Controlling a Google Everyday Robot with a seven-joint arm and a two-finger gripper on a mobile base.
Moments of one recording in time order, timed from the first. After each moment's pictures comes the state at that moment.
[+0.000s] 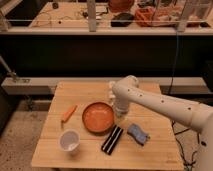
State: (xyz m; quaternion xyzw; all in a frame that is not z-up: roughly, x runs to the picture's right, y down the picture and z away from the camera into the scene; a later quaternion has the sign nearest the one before) arm 0.067 0.170 0.807 -0.37 -0.10 -0.09 0.92
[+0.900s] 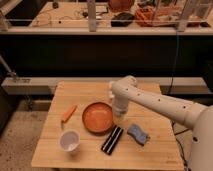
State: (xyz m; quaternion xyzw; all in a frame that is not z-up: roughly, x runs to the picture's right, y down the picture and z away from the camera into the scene) arm 0.064 0.175 0.821 -0.39 -0.11 -0.09 0.91
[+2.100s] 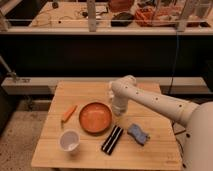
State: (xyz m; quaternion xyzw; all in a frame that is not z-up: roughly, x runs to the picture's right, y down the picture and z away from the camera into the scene) arm 0.059 0.174 0.837 -0.40 -0.12 -0.10 0.90
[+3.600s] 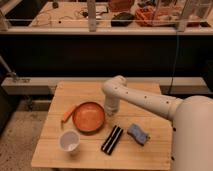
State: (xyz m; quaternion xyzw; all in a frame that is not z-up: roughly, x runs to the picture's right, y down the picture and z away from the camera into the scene) arm 0.024 0.179 0.848 -0.40 -0.13 -0.15 0.90
